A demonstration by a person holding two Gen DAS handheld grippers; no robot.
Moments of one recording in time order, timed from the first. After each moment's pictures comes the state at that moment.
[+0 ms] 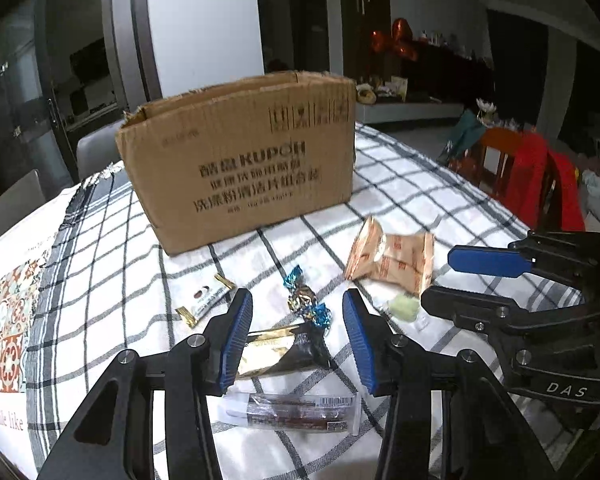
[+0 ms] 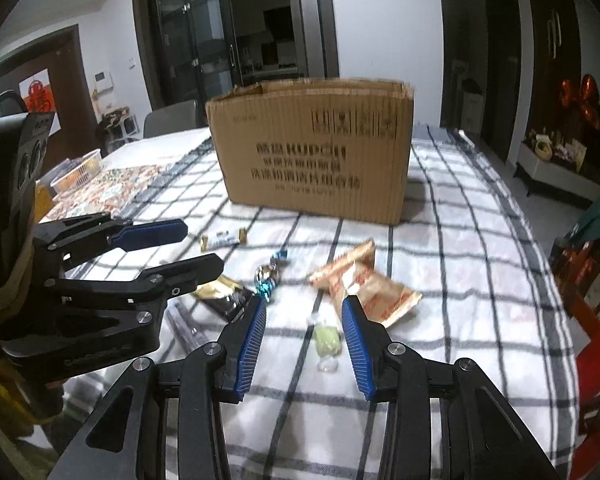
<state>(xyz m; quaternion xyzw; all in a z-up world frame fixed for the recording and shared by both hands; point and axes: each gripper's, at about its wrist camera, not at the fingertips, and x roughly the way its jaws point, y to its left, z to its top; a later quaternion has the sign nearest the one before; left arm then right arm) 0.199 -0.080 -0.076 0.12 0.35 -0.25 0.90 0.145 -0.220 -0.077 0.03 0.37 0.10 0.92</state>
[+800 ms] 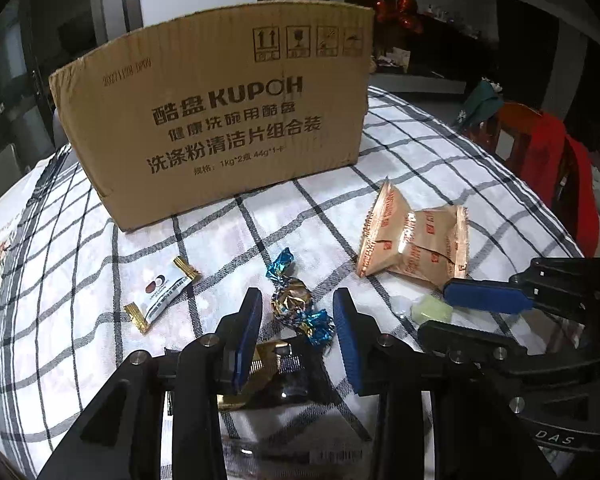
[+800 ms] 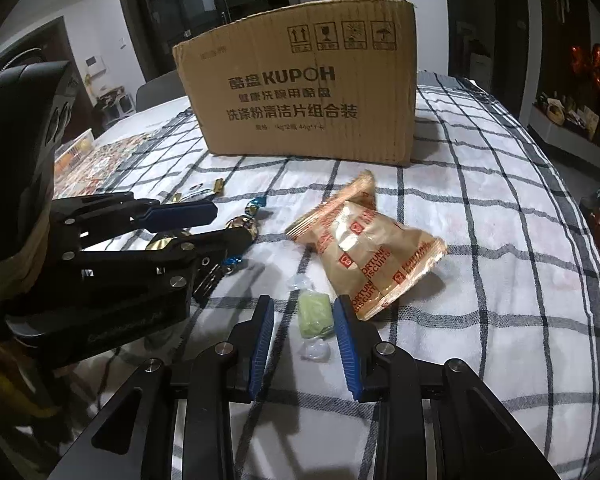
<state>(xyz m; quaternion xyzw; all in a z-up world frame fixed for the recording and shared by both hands) 0.244 -0.105 -0.123 0.12 0.41 -0.24 0.87 0.176 -0.230 -0.126 0.04 0.42 0.11 0.90</state>
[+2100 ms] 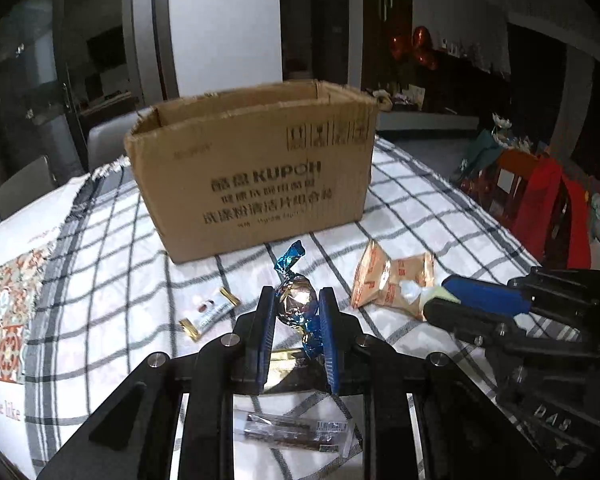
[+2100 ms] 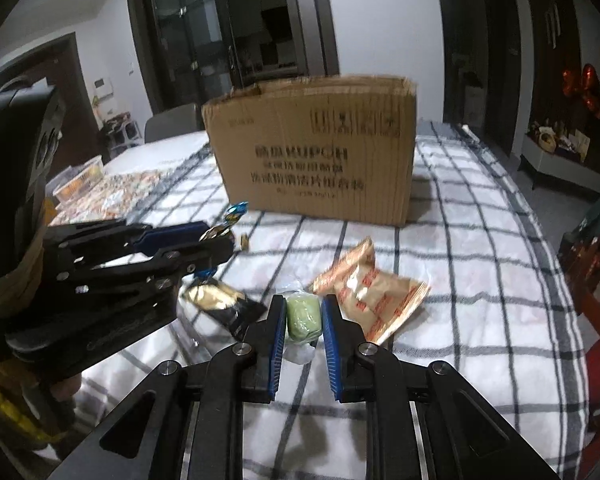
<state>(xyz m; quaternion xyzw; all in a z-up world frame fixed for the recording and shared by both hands) 0.213 -0.081 -0.056 0.09 0.35 -0.22 0.91 0.152 -0.225 -0.064 0.04 0.35 0.10 0.93</state>
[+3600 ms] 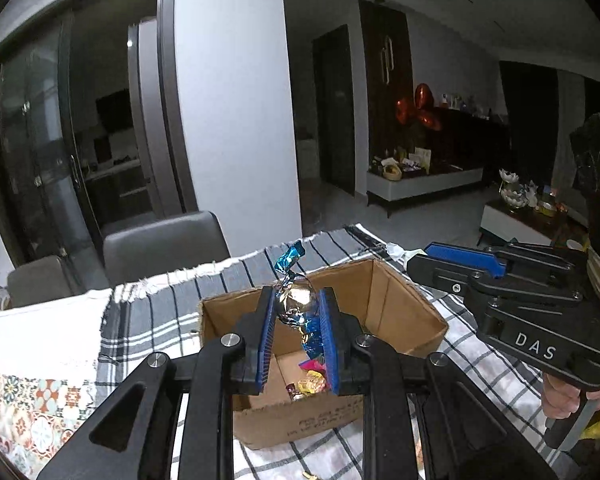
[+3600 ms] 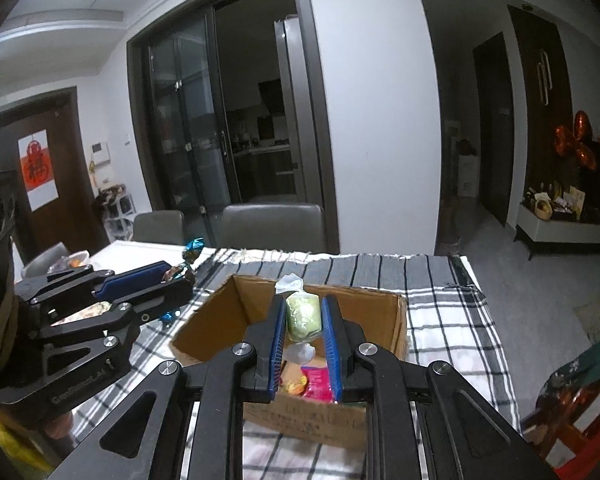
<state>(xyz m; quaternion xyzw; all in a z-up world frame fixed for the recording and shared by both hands) 0.346 -0.074 0.073 0.09 0.24 -0.22 0.94 0.308 -0.241 0.070 0.04 0.24 0.09 0.97</state>
